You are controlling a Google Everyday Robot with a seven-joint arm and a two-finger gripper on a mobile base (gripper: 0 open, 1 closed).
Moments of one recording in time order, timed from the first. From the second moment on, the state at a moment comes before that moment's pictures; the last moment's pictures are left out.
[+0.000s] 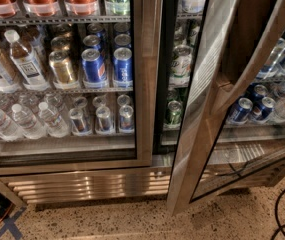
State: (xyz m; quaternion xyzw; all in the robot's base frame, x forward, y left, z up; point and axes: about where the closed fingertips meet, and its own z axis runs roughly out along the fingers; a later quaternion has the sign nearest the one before) arm 0.363 -0.160 1.147 -0.54 0.64 -0.02 0.54
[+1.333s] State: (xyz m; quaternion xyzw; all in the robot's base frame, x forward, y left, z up) arm 0.303 -0.191 1.190 -0.53 0.64 -0.08 0.55
